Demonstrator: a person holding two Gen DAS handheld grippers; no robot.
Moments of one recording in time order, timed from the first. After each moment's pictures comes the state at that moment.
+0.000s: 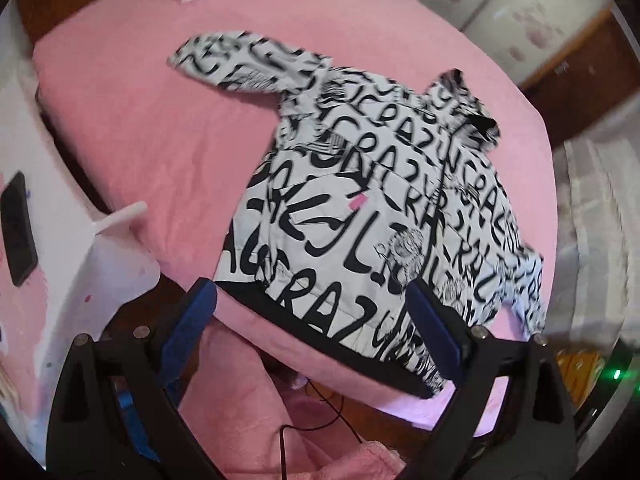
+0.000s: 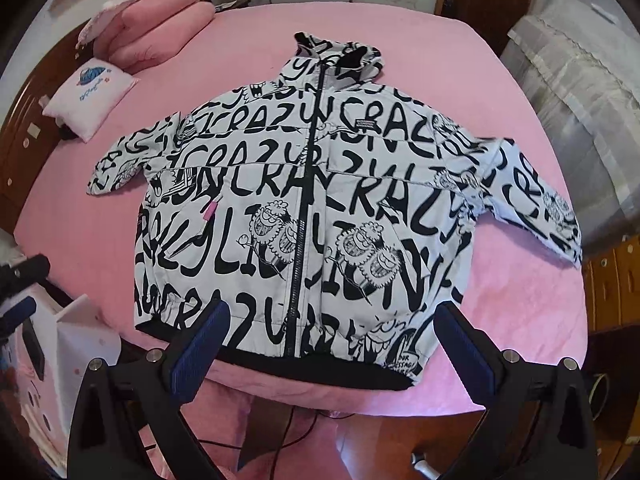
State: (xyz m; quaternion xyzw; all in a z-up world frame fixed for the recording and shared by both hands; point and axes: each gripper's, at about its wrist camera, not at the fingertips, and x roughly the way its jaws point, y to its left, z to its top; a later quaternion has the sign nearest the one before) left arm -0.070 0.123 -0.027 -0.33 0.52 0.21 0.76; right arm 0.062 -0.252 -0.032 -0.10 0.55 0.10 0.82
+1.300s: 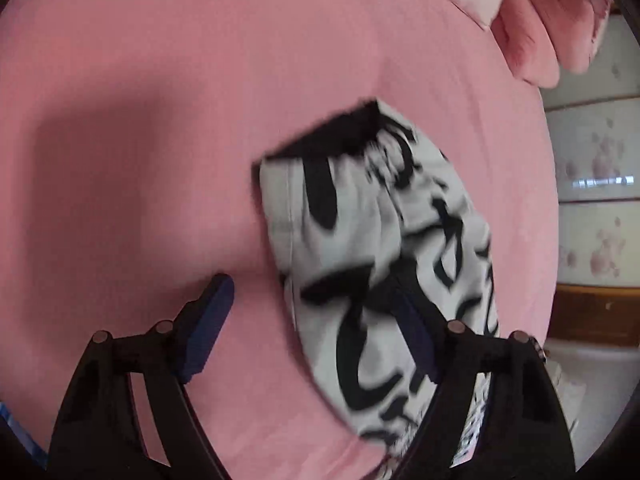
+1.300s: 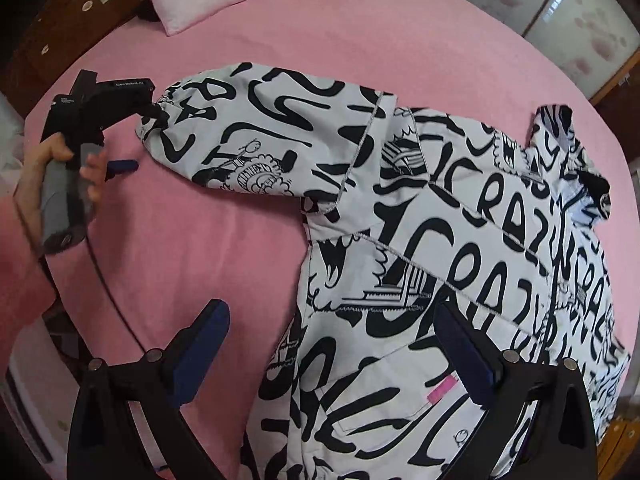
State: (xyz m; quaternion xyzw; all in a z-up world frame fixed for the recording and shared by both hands) left arm 0.087 0.642 -0.320 -0.56 0.42 0.32 0.63; right arm 0.177 0.151 -0.166 -0.25 0.57 0.25 0.74
